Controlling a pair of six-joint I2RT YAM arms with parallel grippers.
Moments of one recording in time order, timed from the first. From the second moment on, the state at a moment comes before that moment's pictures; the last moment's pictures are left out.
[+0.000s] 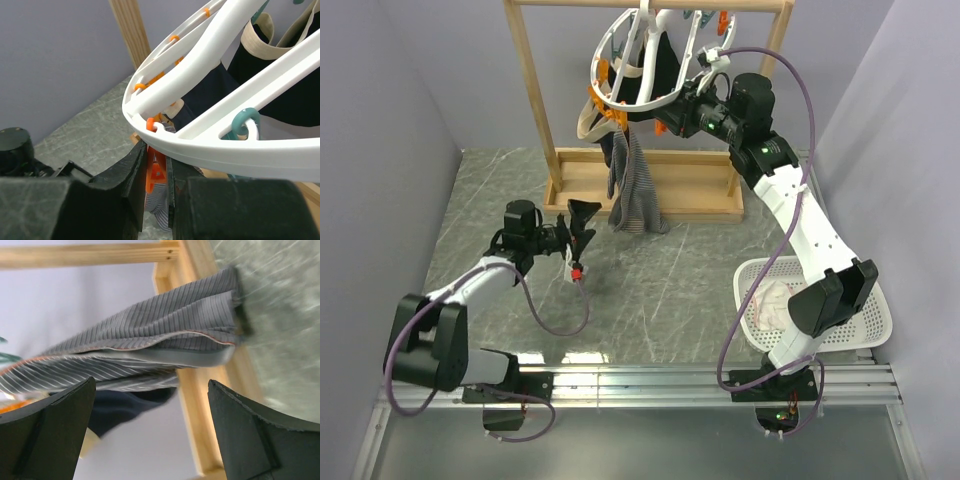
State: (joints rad) left arm -0.21 1.32 0.66 0.22 0.95 1.85; right arm 0.39 1.68 1.87 -0.23 -0.47 0.17
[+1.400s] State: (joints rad) left arm -0.29 1.72 1.06 0.10 1.05 2.01; right arm 0.36 1.73 1.93 -0.26 -0.53 0.23
